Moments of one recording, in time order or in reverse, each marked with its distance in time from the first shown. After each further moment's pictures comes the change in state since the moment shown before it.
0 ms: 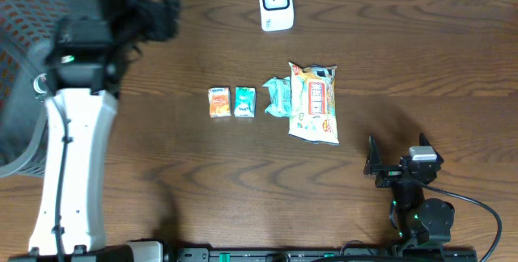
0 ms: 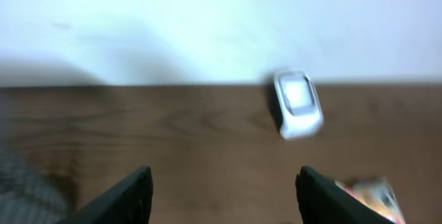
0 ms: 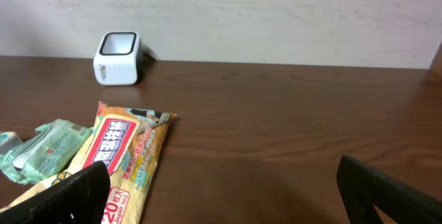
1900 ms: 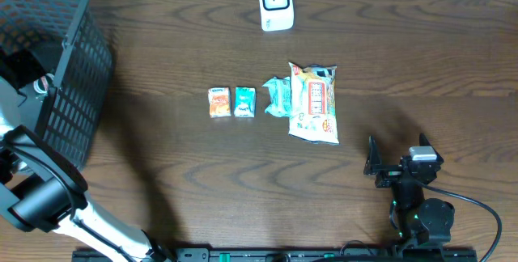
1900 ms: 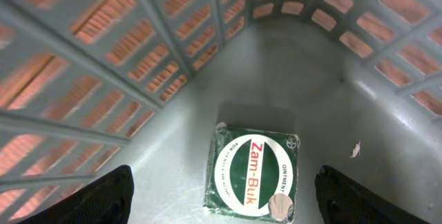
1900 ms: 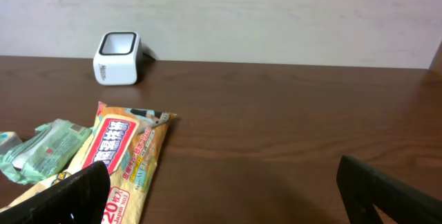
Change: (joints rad) left arm 0.655 0.526 0.000 0.153 -0.188 0.095; right arm 0.000 0.000 0.000 0.000 0.000 0.000
